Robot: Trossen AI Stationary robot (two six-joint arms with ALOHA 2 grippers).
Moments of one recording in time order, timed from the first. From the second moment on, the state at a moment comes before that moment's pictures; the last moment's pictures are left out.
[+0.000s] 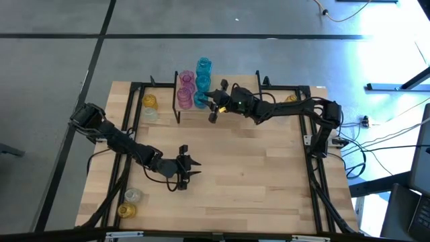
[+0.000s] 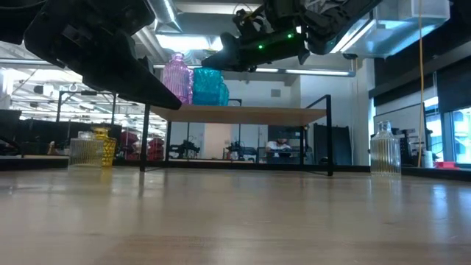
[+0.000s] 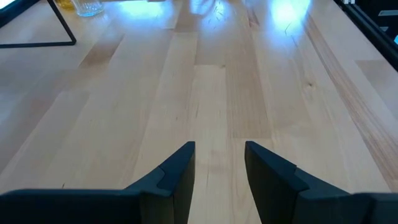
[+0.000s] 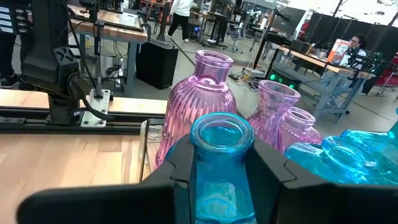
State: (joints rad) left arm -0.46 1.50 0.57 0.38 -0.48 -0.25; right arm -0.26 1.82 1.19 0.56 0.04 -0.23
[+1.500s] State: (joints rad) left arm -0.46 1.50 0.57 0.38 -0.48 -0.25; right arm -0.26 1.82 1.19 0.58 0.13 -0.30
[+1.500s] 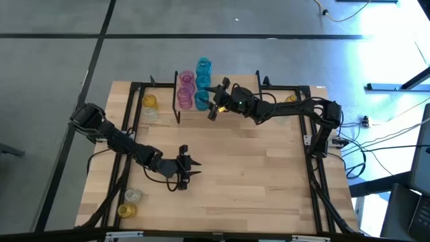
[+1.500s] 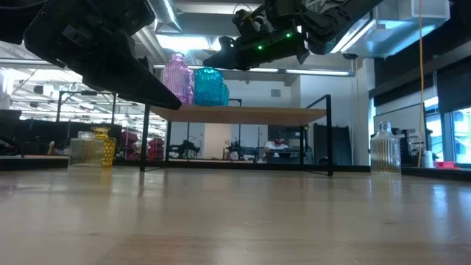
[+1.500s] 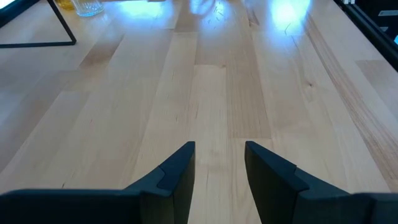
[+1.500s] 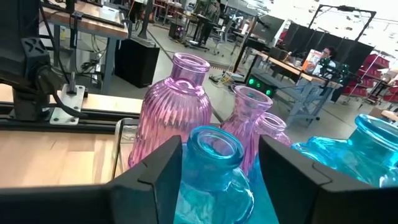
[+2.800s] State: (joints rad) left arm -0.46 1.50 0.57 0.37 -0.47 -0.26; right arm -0.16 1.70 1.17 0.16 0.12 -0.32
